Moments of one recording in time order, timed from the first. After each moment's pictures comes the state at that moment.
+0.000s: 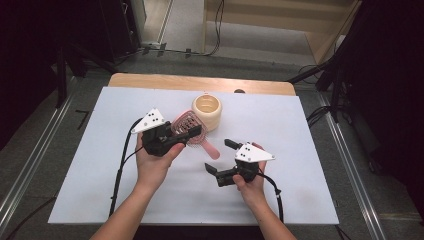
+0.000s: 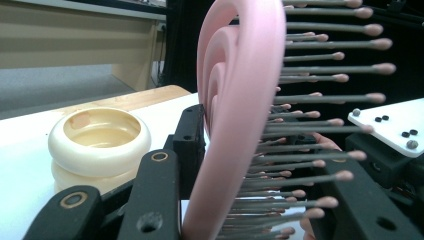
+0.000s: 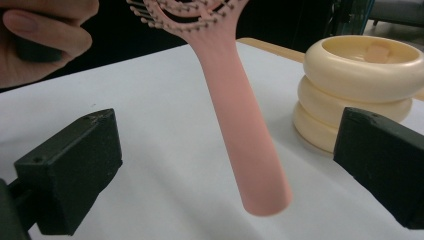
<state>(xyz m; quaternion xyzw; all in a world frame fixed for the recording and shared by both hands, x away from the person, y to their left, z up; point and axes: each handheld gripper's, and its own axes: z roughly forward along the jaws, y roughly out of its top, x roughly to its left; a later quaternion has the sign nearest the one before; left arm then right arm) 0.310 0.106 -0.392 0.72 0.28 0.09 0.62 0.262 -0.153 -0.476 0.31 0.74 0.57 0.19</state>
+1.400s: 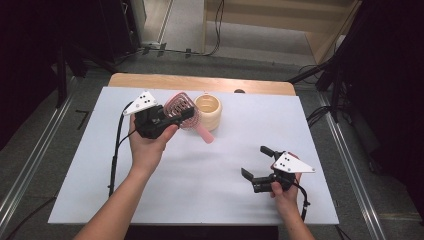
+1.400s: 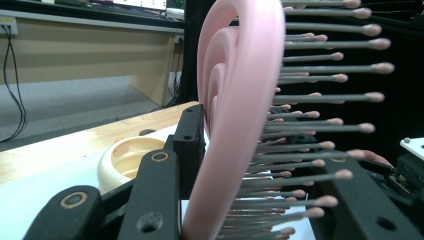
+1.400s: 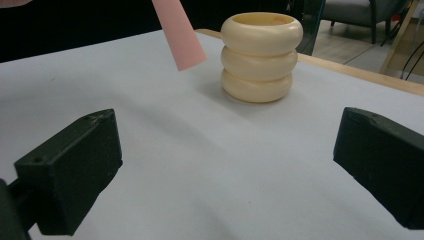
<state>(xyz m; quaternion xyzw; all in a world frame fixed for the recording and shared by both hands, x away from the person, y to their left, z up) 0.340 0.119 -0.368 0.71 0.30 0.12 0.63 0.236 -0.246 -0.492 0.34 0.73 0.55 0.22</state>
